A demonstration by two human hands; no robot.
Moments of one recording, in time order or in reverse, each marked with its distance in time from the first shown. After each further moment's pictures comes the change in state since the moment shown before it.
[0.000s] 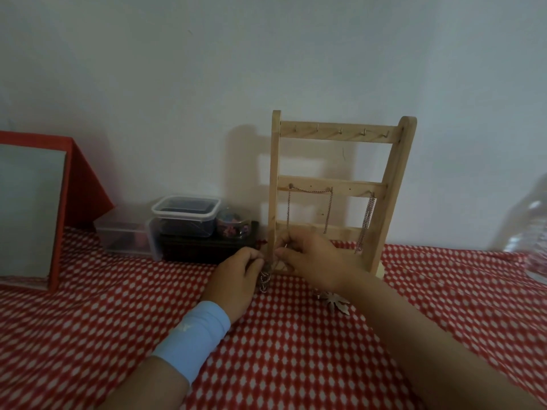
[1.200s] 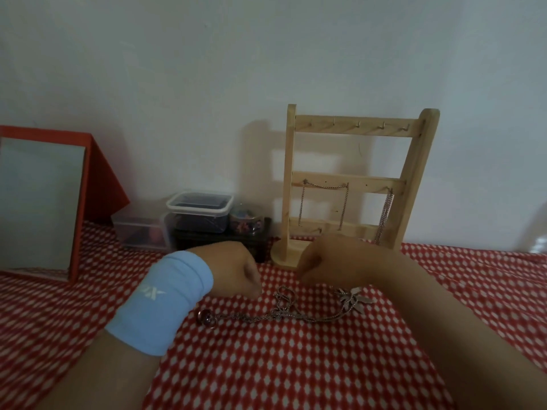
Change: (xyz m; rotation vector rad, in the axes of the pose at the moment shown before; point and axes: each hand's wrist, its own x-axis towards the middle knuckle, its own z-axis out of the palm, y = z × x) left_hand 0.010 0.045 -0.075 0.601 -0.662 -0.082; right_hand -0.003 -0.022 -0.026 -0.512 -0.432 0.108
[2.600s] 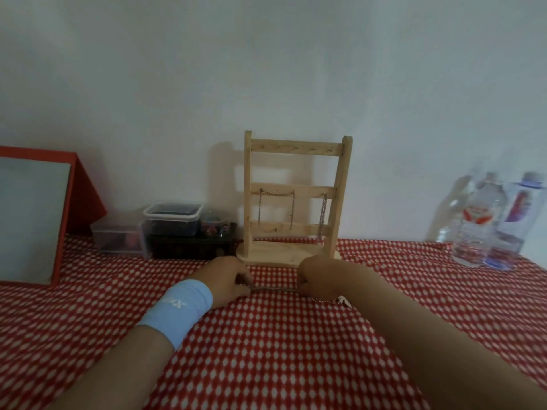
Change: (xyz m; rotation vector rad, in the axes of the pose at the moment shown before) left_hand 0.002 0.025 0.057 -0.002 0.280 0.161; right_hand -0.054 0.030 0.029 -0.214 -0.054 0.224
